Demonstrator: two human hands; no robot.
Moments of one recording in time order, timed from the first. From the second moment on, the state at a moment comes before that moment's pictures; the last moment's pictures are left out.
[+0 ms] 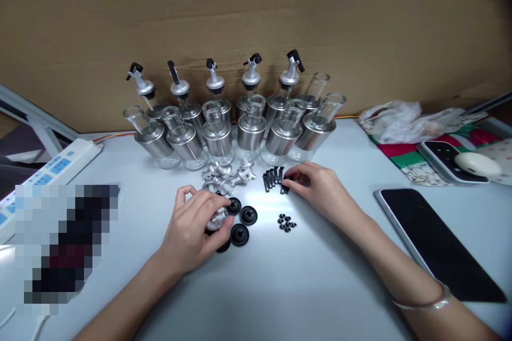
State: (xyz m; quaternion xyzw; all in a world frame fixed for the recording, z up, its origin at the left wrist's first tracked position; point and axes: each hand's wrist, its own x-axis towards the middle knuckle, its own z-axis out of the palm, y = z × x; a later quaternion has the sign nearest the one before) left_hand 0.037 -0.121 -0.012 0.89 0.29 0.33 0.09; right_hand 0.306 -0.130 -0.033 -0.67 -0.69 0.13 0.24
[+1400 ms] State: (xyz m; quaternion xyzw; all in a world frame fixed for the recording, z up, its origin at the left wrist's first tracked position) left_hand 0.037 -0.122 -0.009 0.90 0.29 0.33 0.08; right_hand 0.302 -0.121 -0.035 -0.61 -0.74 0.16 0.24
